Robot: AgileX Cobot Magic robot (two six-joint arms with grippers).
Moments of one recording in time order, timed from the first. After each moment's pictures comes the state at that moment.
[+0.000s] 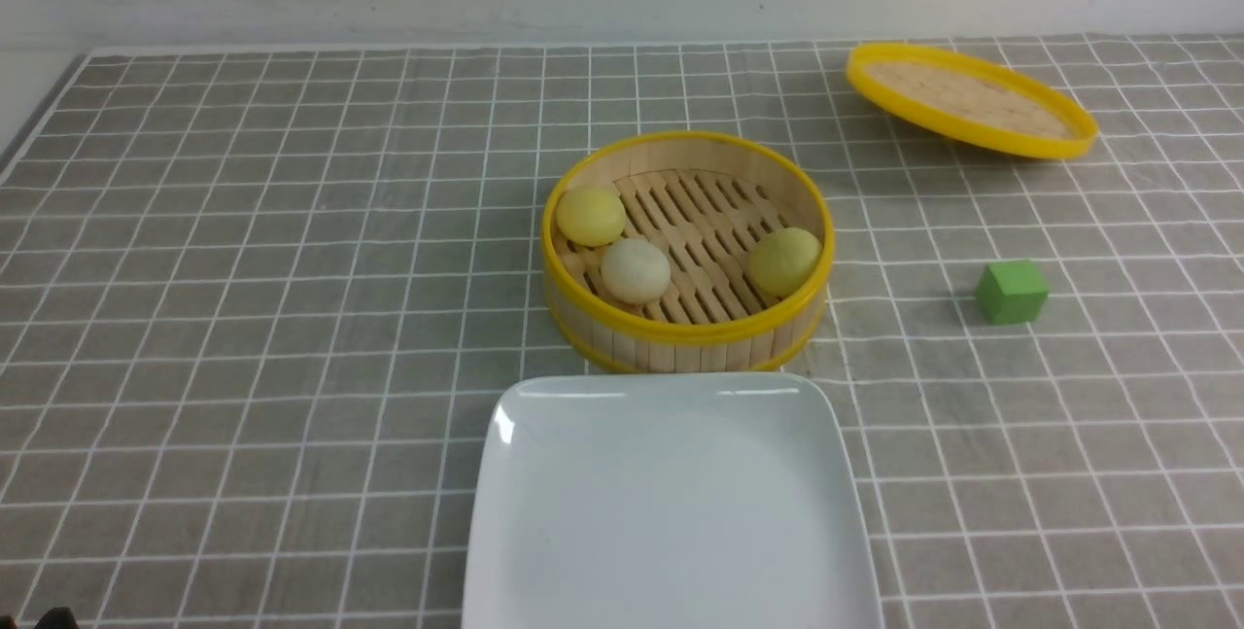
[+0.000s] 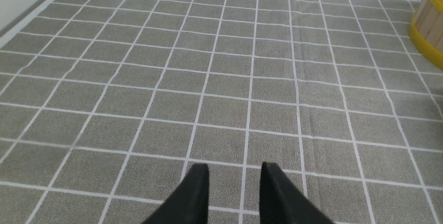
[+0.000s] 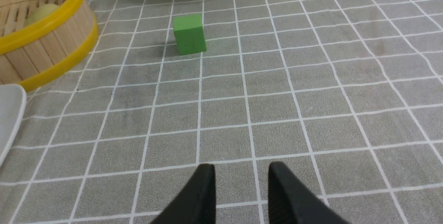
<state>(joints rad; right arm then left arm) -0.01 -0.01 0.01 0.06 0.39 -0.01 -0.02 -0.01 0.02 0.17 0.37 -0.23</state>
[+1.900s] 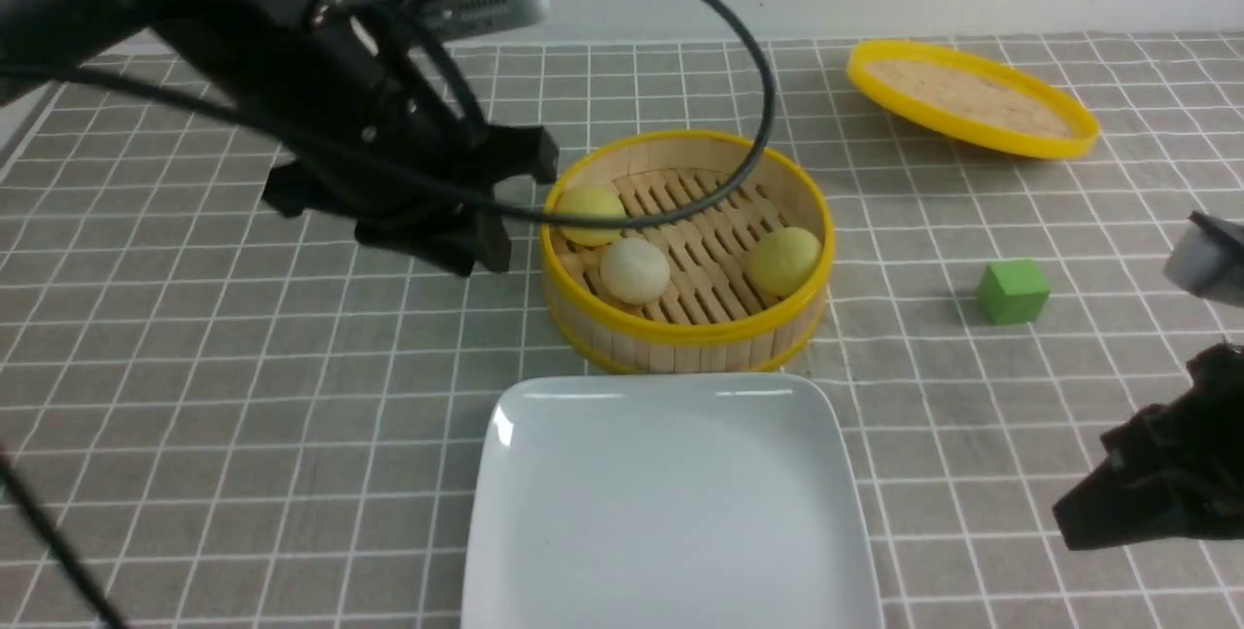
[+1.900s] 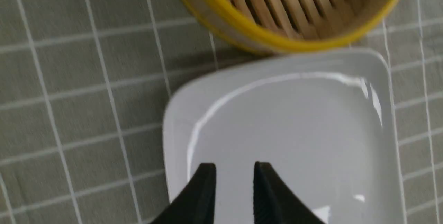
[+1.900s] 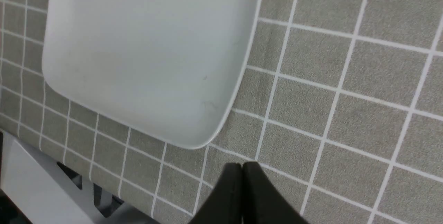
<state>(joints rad) 0.16 1.19 -0.83 0.61 1.06 -0.35 -0.38 1.70 -1.56 -0.19 1.07 -0.18</state>
